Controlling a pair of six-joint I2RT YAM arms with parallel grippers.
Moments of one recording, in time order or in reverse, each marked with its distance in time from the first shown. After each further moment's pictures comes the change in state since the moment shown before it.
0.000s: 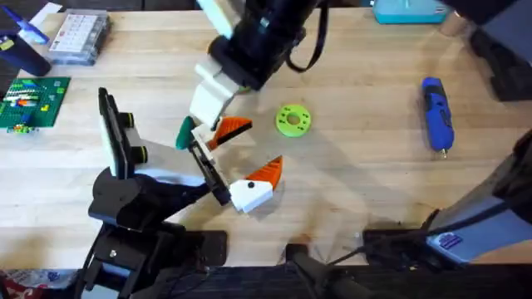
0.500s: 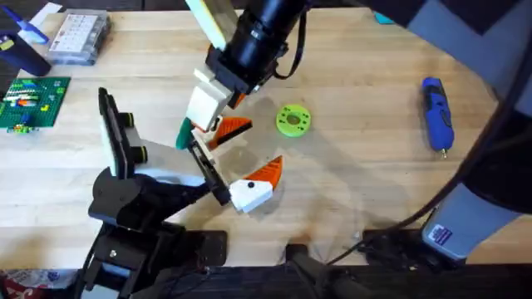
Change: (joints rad) left arm 0.000 0.000 0.000 0.000 0.000 0.000; right arm -0.039 0.111 -0.002 -0.001 -0.214 -0.049
